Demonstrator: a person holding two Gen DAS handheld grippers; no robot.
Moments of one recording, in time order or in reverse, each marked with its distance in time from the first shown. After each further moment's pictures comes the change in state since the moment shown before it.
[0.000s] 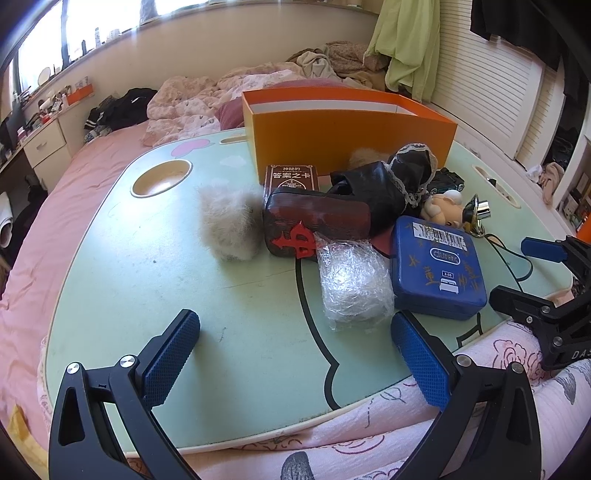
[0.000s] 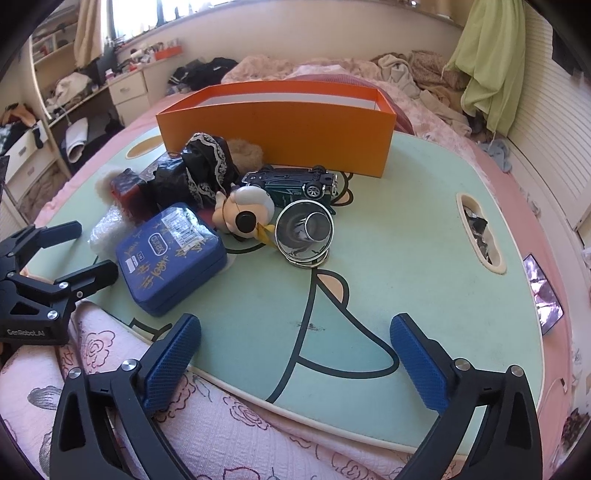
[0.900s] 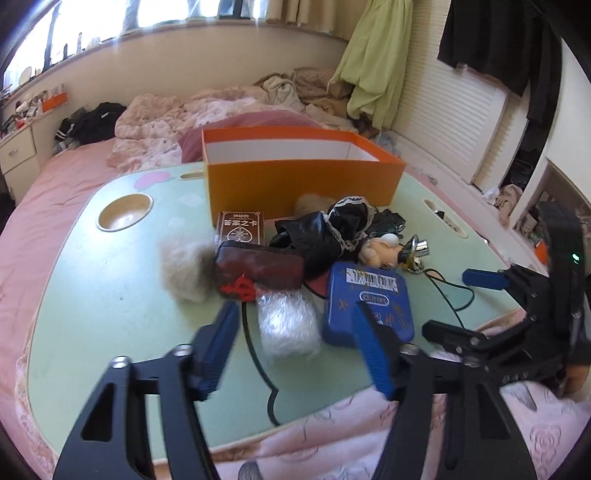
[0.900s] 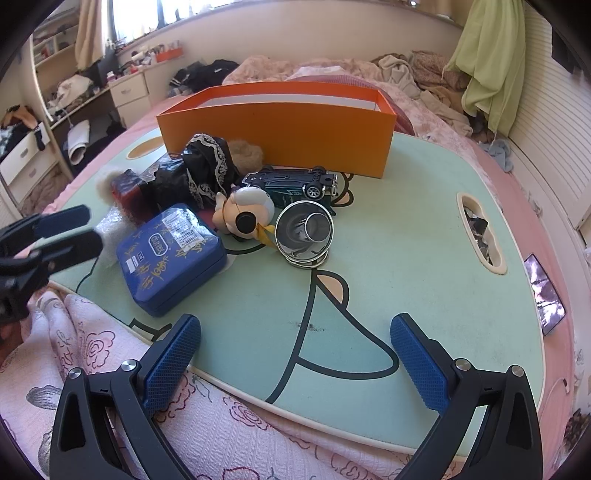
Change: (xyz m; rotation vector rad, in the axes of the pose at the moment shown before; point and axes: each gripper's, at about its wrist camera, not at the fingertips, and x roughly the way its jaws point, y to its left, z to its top) left arm -0.020 -0.011 0.022 -0.009 -0.073 -0.155; right arm 0.000 0.000 0.001 0.026 -0.014 -0.009
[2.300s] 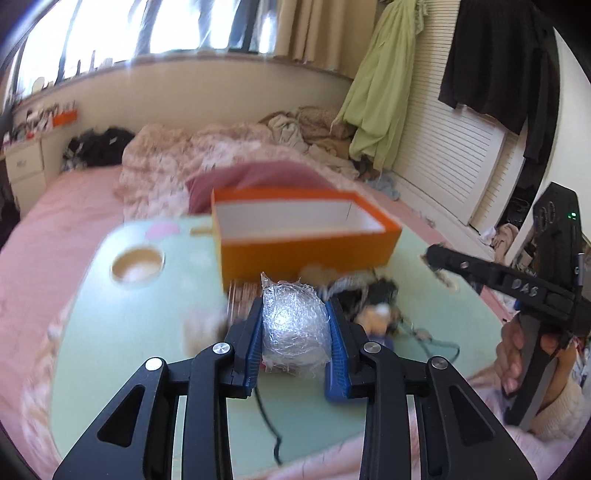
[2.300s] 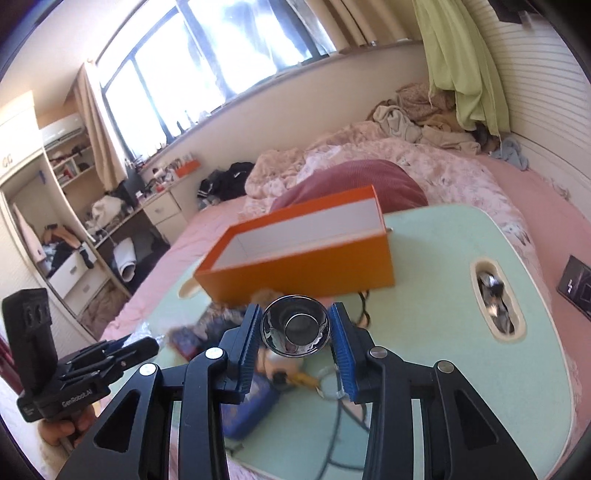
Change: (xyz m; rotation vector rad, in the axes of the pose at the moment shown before) left arm -0.031 0.002 0.050 -0.019 -0.173 -0.013; right arm -0.040 -0.041 0.074 0.301 -0.361 0.212
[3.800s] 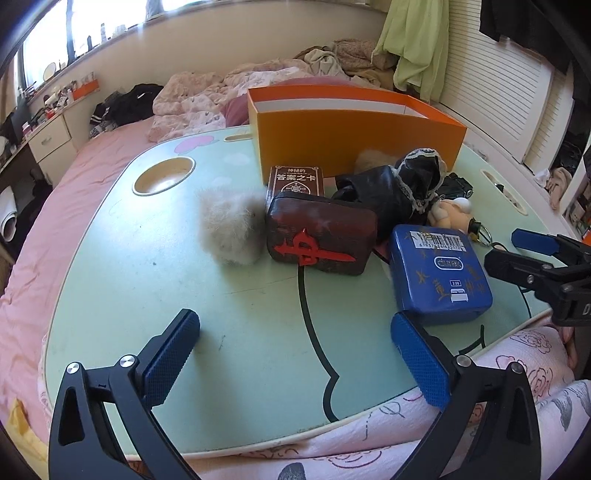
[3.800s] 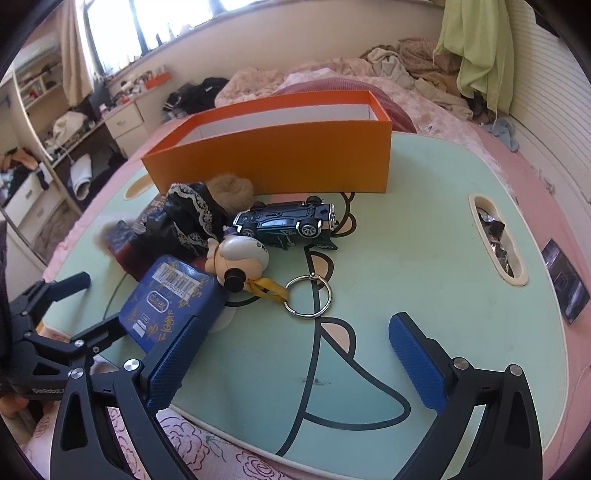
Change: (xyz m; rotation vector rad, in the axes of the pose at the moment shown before) left arm 0.035 0.010 -0.080 -0.003 0.255 0.227; right arm 0.034 -0.011 -0.064 -0.077 0.283 -0.161
